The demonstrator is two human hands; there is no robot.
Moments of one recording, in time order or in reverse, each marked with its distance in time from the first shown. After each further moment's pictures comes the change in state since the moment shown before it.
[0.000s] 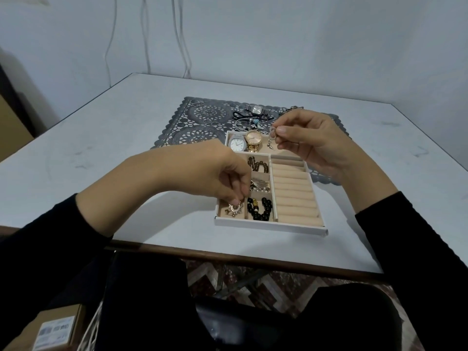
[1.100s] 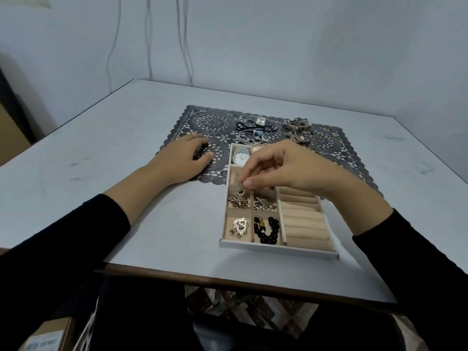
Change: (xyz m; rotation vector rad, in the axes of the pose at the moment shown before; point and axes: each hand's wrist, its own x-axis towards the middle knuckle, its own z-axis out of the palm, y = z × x) left_hand 0.037 -0.127 -0.003 0.272 0.573 -0.366; right_hand 0.012 -0.005 0.045 -0.583 -0.294 0.108
